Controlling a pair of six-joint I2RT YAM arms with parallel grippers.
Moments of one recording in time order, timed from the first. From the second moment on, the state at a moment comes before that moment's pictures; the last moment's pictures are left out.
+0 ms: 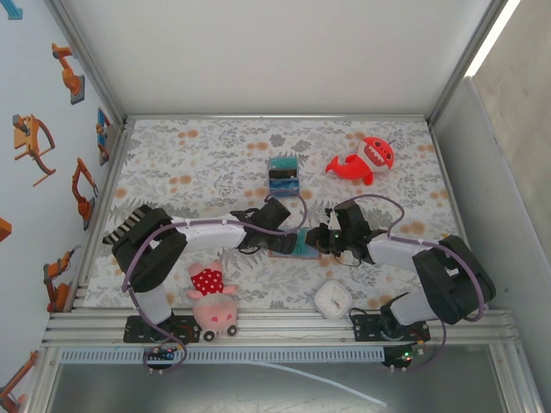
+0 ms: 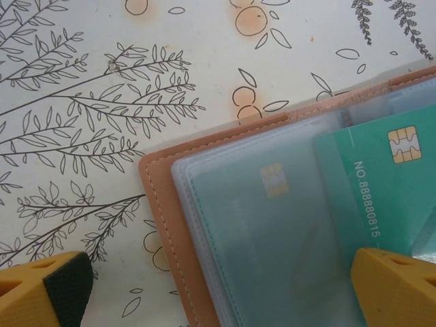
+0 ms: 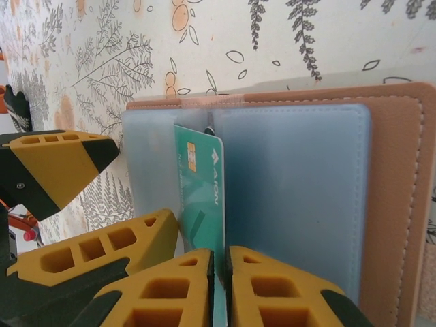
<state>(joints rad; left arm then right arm) -0.98 1.78 1.00 -0.32 -0.14 -0.51 0.51 1.42 0.47 0.11 -0.51 0.87</state>
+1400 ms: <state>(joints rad) -0.98 1.66 1.00 -0.35 -0.15 -0.51 0.56 1.26 0.65 -0.30 -0.33 0.67</state>
